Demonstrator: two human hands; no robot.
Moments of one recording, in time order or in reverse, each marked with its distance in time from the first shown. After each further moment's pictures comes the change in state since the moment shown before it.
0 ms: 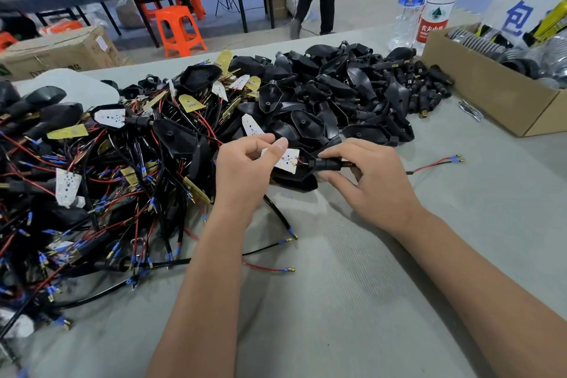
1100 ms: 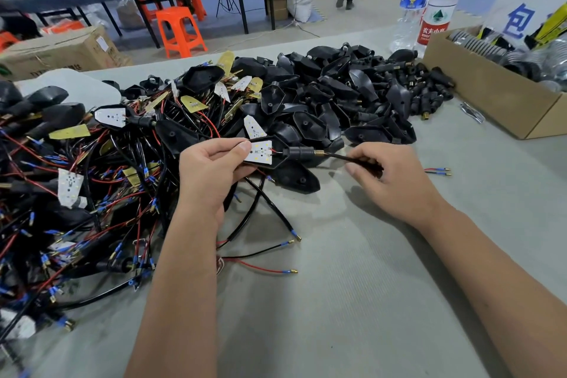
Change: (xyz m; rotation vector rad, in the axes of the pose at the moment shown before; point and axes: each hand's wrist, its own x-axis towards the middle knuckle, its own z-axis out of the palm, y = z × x) left_hand 0.007 0.002 -0.037 -0.308 0.079 -0.183; right_hand -0.003 0.024 -0.015 0.043 -0.078 0.092
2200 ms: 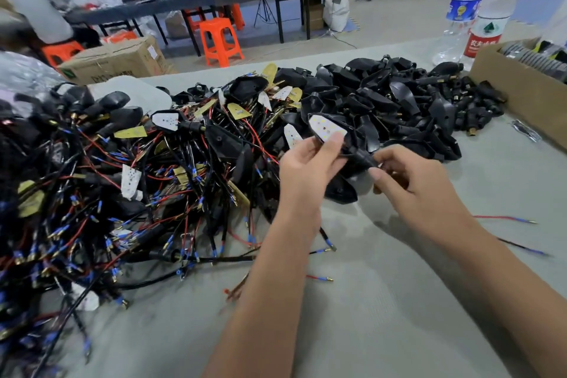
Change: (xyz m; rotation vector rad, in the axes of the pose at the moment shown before) left_hand -0.027 -0.003 0.068 -0.289 -0.161 -0.042; right_hand 0.008 -0.031 0.010 0.202 -0.009 0.173
